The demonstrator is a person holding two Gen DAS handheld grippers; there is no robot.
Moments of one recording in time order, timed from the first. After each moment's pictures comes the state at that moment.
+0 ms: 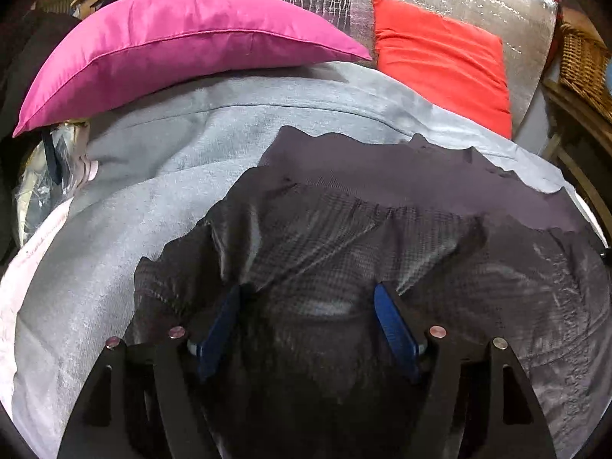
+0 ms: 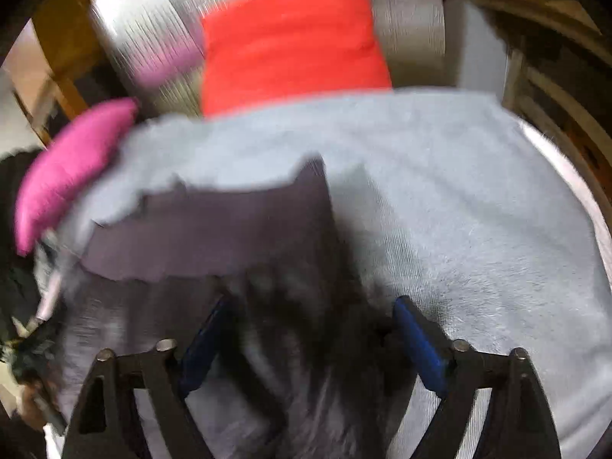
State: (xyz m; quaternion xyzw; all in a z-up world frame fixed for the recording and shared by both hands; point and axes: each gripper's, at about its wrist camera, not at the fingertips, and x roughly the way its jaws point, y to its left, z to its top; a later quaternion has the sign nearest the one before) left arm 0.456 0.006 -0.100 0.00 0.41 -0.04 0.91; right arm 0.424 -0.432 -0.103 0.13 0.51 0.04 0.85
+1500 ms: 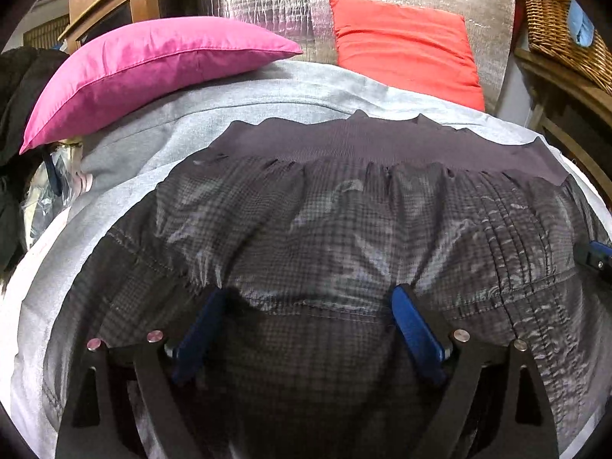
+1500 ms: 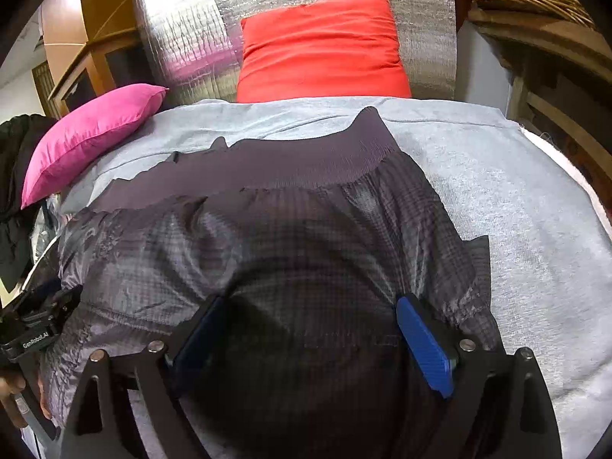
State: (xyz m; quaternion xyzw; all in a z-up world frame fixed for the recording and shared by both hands) left arm 0.400 -0.046 -0.110 0.05 0.40 -0.05 0.91; right arm 0.333 -0.375 -0.114 0.08 0.43 0.03 0.90
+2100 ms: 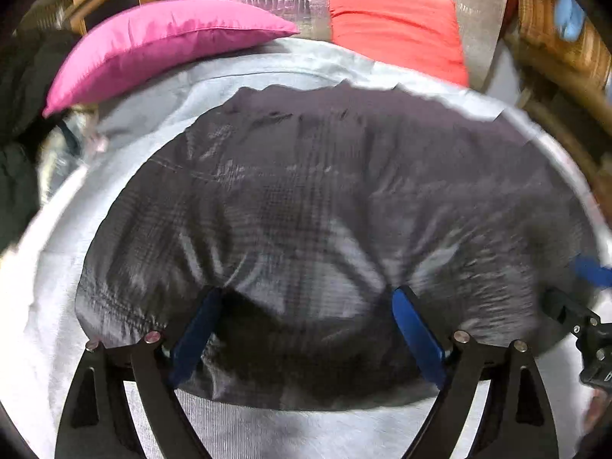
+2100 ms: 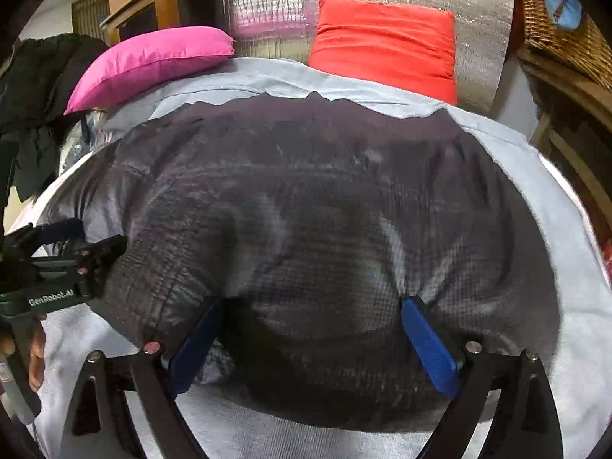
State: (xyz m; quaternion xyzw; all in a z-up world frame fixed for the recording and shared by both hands) left arm 0.331 -0.026 -0.084 0.01 0.44 -0.07 0.89; right arm 0.256 -0.289 -0.077 0.03 0.44 0.10 0.89
